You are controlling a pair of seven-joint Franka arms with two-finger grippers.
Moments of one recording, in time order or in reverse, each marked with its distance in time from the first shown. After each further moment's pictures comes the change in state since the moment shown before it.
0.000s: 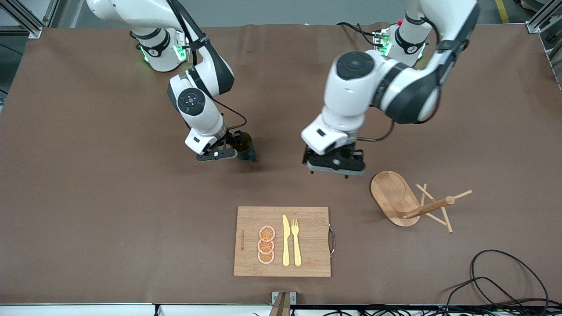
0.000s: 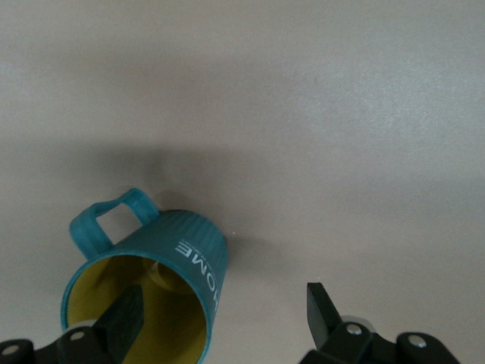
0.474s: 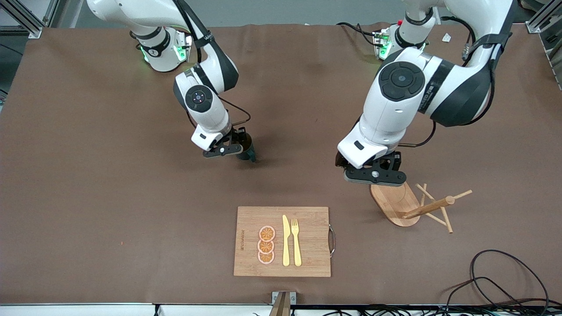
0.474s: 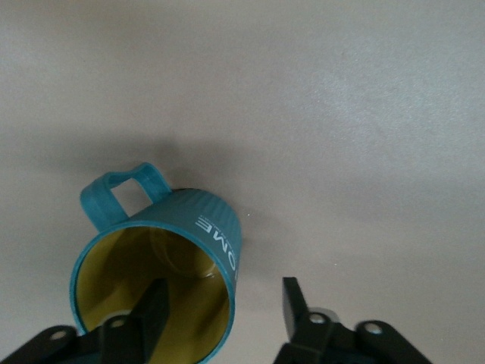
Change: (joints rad) left arm 0.056 -0.001 -0.005 0.114 -0.037 -0.267 0.085; right arm 0.032 0.006 0.000 -0.015 0.000 0.002 -0.002
